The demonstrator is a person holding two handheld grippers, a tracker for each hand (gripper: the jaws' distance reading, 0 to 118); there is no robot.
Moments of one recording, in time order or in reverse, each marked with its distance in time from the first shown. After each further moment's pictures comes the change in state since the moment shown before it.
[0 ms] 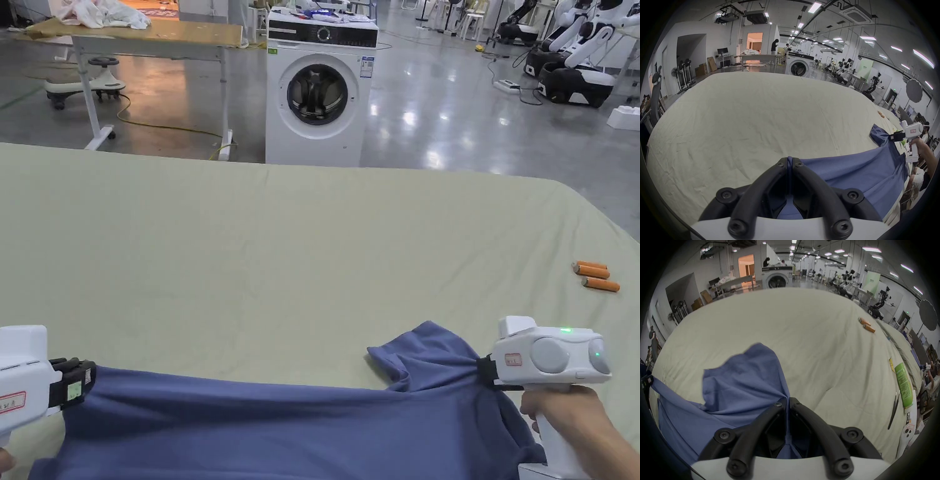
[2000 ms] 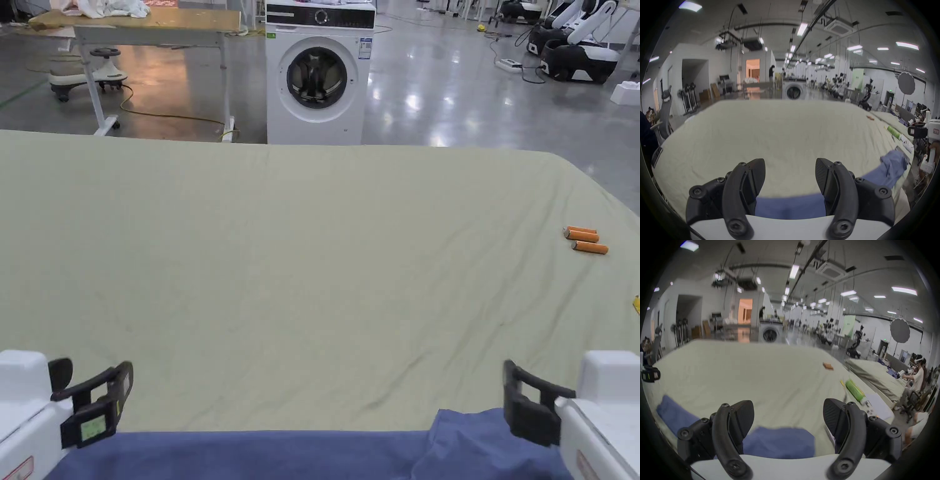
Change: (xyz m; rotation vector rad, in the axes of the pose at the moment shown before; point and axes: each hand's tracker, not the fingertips) left arm 0.077 -0.080 0.121 0.307 0.042 -0.112; right arm -0.073 -0.158 0.222 0.576 -0.153 0.006
